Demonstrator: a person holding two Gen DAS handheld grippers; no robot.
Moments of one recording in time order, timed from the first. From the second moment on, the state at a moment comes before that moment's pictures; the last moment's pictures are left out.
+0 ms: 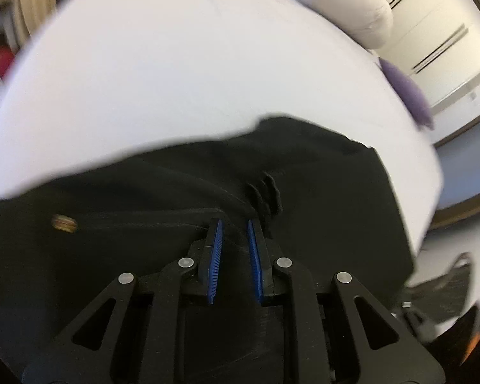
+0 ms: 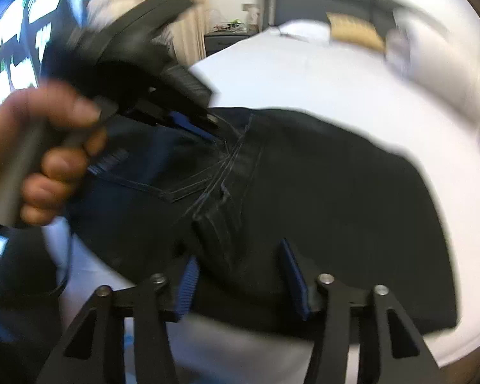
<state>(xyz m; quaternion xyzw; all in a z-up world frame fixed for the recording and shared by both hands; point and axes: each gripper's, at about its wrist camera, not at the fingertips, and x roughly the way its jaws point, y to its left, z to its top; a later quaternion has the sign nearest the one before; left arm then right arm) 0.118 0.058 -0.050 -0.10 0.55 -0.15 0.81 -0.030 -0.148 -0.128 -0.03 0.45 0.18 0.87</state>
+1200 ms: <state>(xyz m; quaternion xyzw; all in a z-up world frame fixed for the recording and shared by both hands) 0.053 -0.056 -0.065 0.10 0.52 -0.19 0.83 0.066 -0.378 -0.184 0.34 0.56 0.24 0.72</state>
